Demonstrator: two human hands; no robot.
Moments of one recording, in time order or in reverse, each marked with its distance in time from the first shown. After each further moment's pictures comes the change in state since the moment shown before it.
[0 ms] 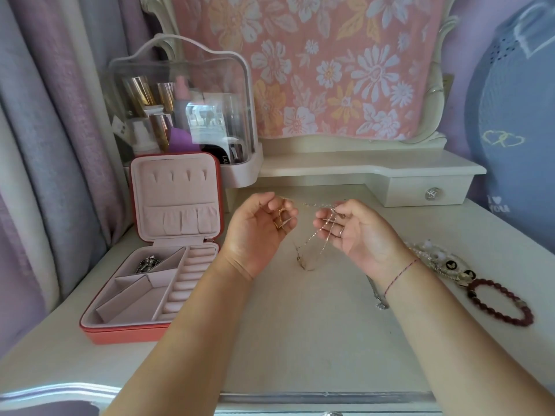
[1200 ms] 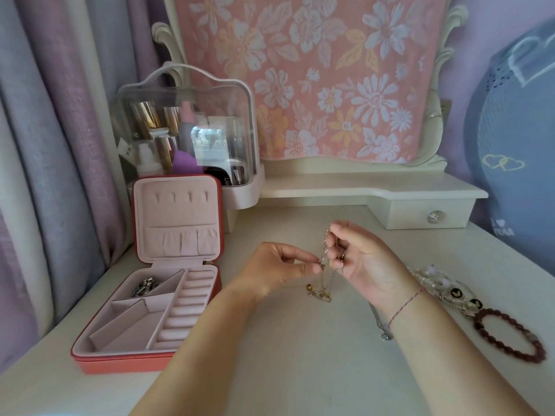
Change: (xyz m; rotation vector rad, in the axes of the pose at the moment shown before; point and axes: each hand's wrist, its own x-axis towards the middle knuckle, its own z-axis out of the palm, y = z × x) left_hand -0.002 -0.013 -0.003 0.920 -0.011 -0.068; right_hand -0.001 -0.001 -0.002 -0.062 -0.094 -0.095
